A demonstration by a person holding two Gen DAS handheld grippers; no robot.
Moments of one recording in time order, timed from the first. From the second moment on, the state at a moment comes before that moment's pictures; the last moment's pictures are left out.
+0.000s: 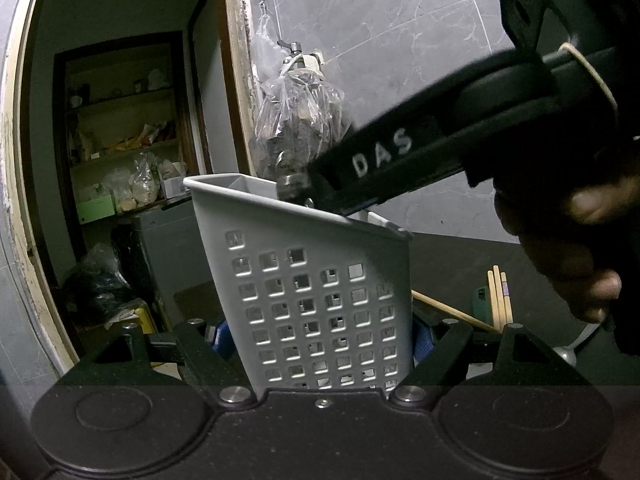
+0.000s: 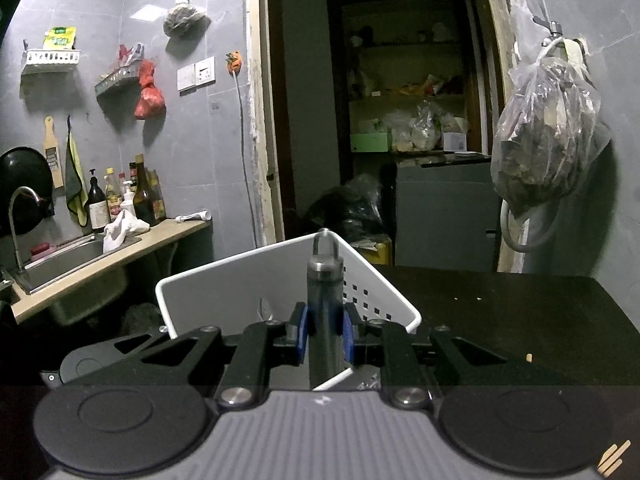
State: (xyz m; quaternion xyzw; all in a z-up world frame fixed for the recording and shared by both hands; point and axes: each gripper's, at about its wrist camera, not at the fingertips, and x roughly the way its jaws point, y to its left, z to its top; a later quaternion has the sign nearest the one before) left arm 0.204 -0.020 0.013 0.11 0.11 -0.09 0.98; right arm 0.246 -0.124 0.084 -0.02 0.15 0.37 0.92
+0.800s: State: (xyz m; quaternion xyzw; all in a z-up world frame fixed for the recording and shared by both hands) left arm 0.204 -0.020 0.012 0.10 0.11 -0.09 0.98; right arm 0.245 -0.219 0.095 0.09 0.11 0.28 0.95
